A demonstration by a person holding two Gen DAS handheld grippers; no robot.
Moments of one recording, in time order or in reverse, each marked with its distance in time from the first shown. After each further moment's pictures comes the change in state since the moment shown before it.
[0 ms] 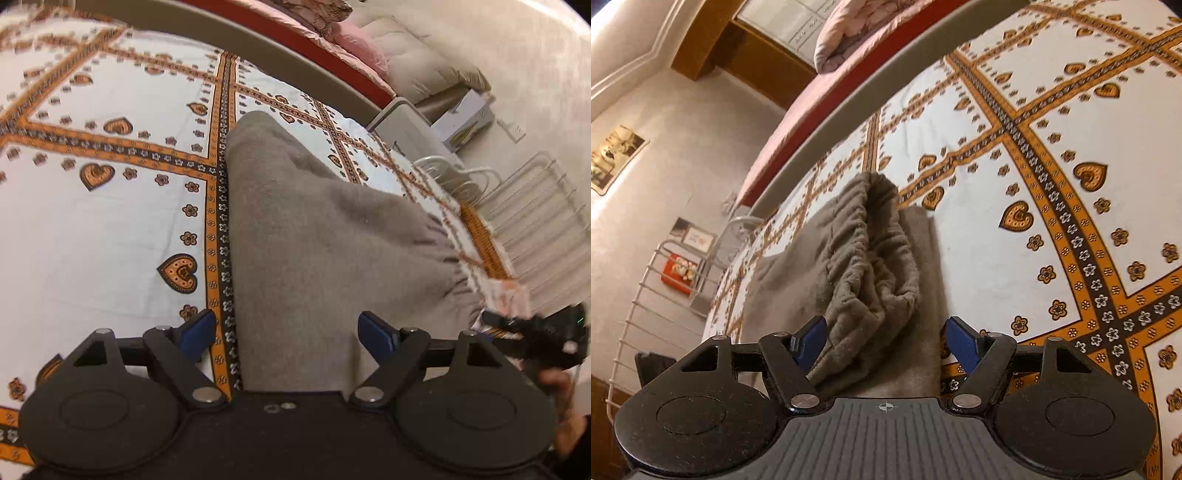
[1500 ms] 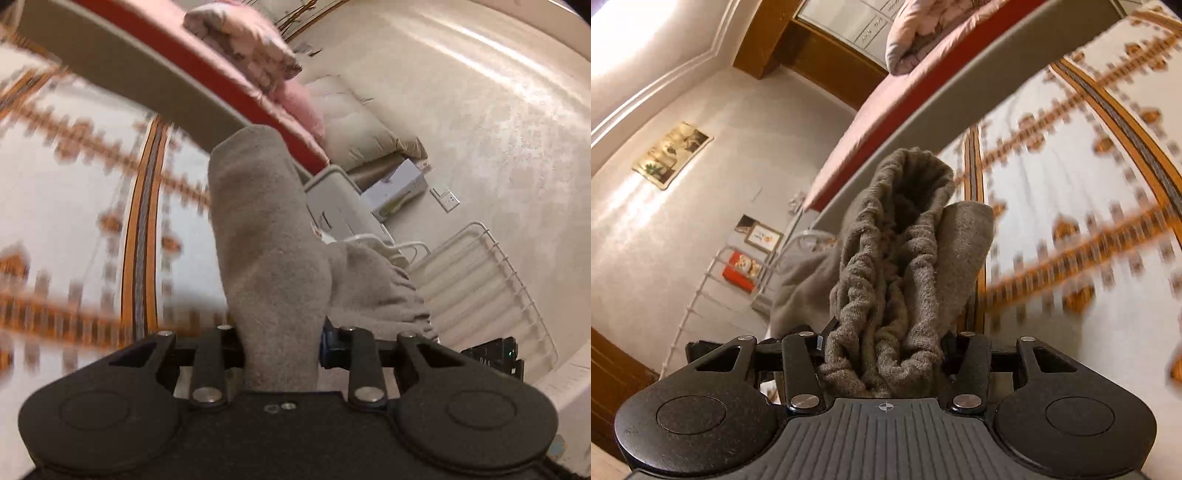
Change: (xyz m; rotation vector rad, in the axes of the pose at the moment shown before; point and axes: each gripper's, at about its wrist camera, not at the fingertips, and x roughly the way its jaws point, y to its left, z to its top) left arm 0.037 0.010 0.109 -0.009 -0.188 -0.282; right arm 0.077 0.043 0.083 -0.066 -0.020 0.234
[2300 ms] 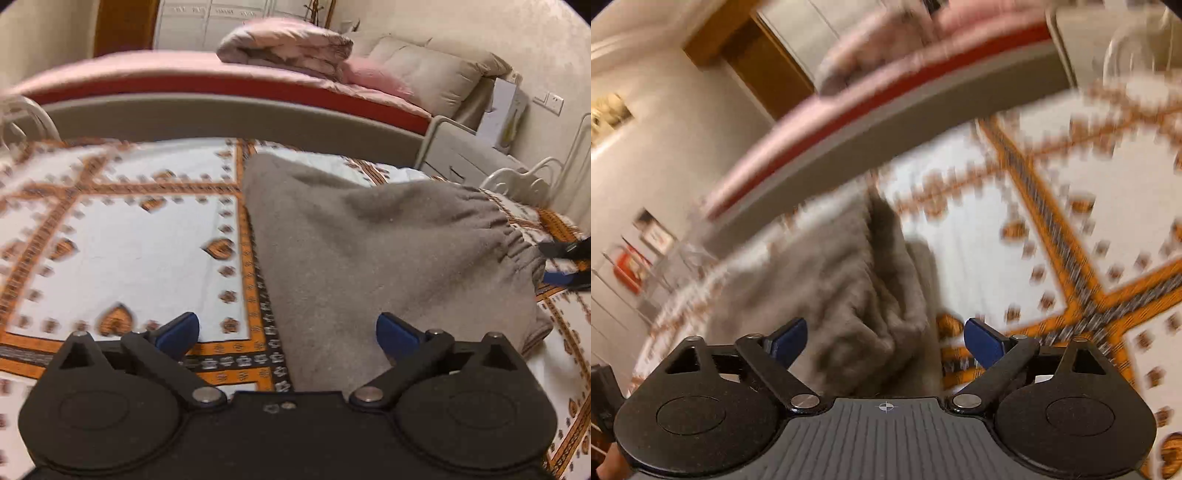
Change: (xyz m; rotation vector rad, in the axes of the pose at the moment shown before) left arm 0.026 -0.025 -0.033 0.357 0.005 0.573; right arm 0.001 -0.016 0.013 -0.175 -0.136 -0.377
